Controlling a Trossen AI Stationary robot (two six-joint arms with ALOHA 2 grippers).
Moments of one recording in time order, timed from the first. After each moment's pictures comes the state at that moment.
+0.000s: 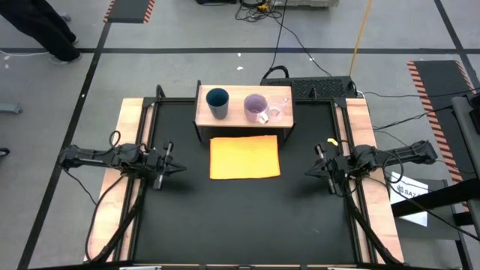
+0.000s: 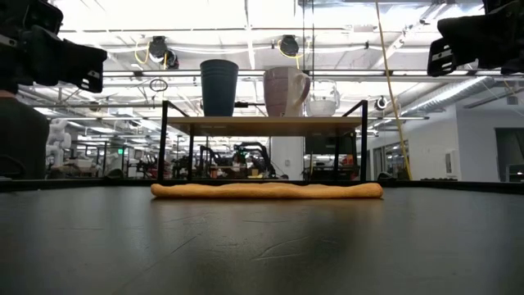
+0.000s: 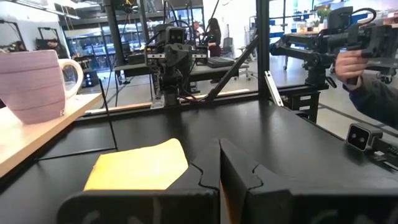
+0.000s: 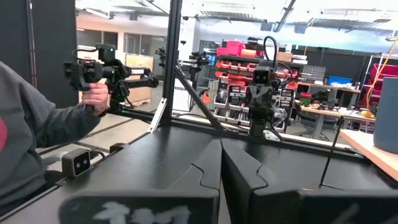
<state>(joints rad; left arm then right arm) -0.11 0.01 0.01 0.02 0.08 0.10 0.18 0.12 0.01 0.24 -0.11 -0.09</state>
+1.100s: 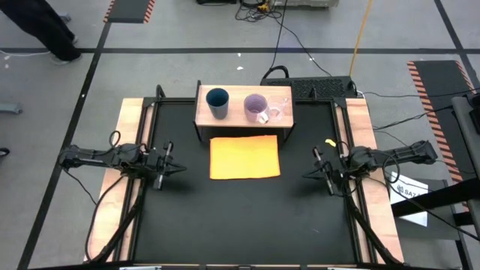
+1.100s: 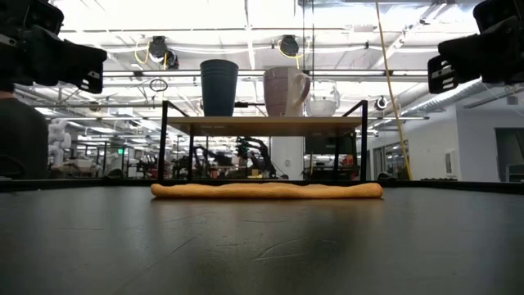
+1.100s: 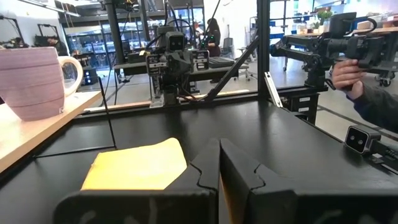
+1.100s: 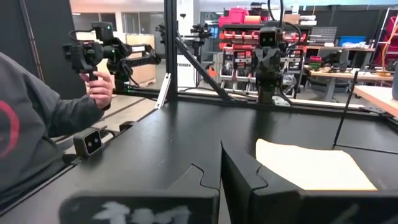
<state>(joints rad) -0.11 0.01 0.01 0.02 0.08 0.08 0.18 0.12 0.01 0.12 -0.11 -0.01</state>
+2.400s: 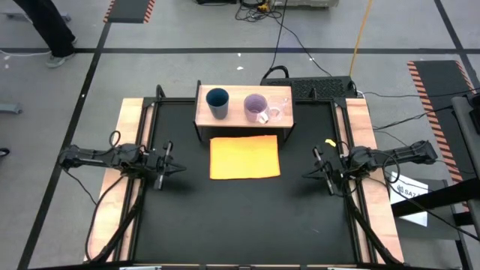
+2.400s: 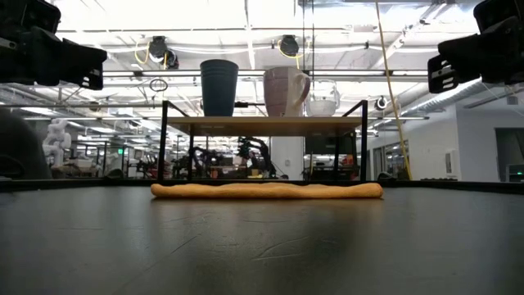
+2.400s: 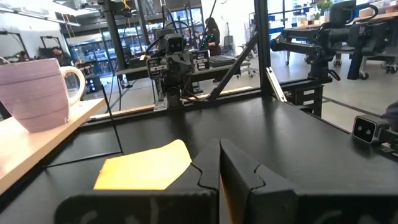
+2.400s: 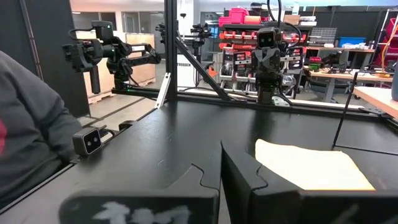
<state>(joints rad) -0.11 0.01 0.01 0.02 0.08 0.15 0.18 0.12 0.01 0.13 -0.11 -0.01</state>
